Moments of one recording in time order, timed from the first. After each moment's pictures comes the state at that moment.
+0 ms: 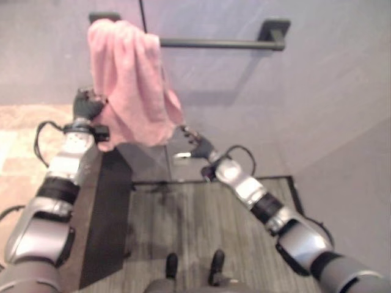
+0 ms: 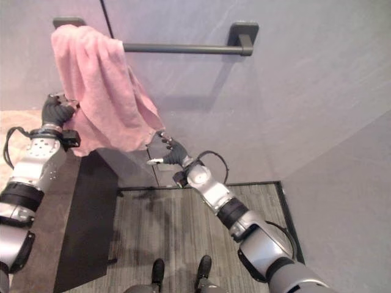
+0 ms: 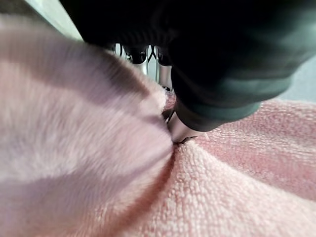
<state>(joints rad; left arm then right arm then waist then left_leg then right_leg) -0.72 0.76 -0.27 0.60 -0.59 -0.08 0.24 -0.75 -0.17 0.61 0.51 0.21 0.05 -0.09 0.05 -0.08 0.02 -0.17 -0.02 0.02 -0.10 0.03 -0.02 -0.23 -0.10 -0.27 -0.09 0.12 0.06</state>
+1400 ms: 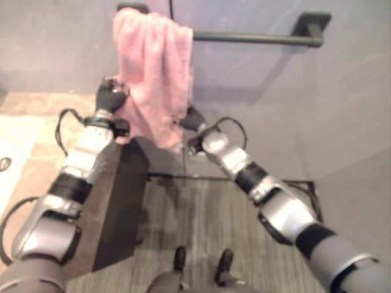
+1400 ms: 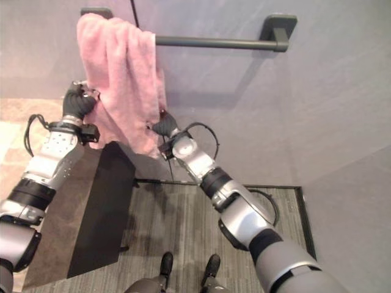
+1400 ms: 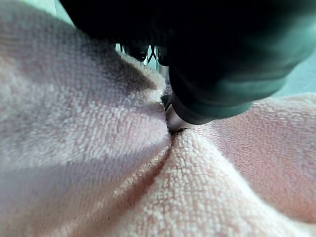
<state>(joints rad) -0.74 0.73 -0.35 0.42 -0.59 -0.09 0.25 -1.06 -0.08 0.58 0.78 0.35 0.08 -0.17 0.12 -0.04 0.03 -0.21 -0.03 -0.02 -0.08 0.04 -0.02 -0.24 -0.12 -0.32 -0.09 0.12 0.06</state>
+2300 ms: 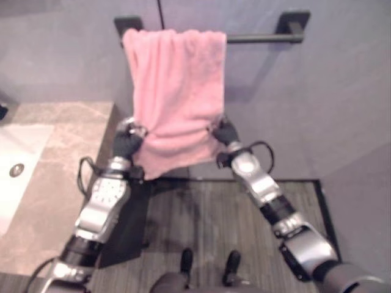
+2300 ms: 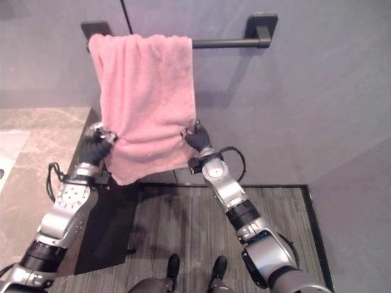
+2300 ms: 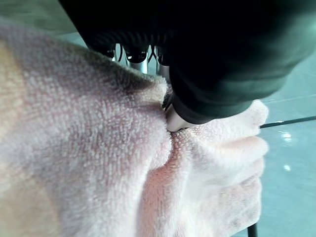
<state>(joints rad) -0.23 0.53 -0.15 -0.13 -0.37 -0.04 0.24 -0.66 -0.20 0.37 0.36 0.20 0.02 -0.21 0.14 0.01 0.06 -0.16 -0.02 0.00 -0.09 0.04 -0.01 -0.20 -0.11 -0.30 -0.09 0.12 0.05</state>
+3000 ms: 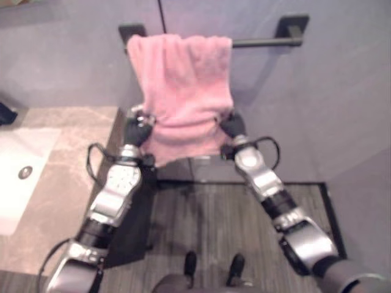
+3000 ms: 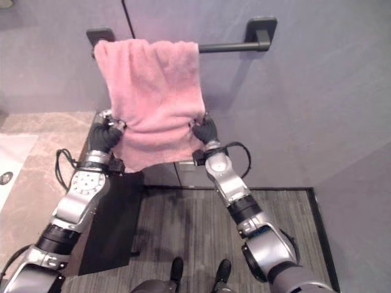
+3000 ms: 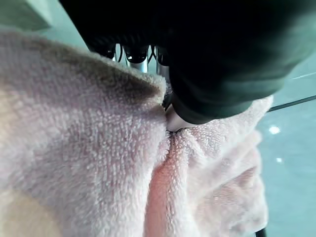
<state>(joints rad) -0.39 0.47 -0.22 -0.01 -0.26 -0.02 0.32 -0.69 -0.20 0.34 0.42 0.20 -0.03 -0.28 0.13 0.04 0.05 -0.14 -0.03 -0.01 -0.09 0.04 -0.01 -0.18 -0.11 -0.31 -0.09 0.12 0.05</state>
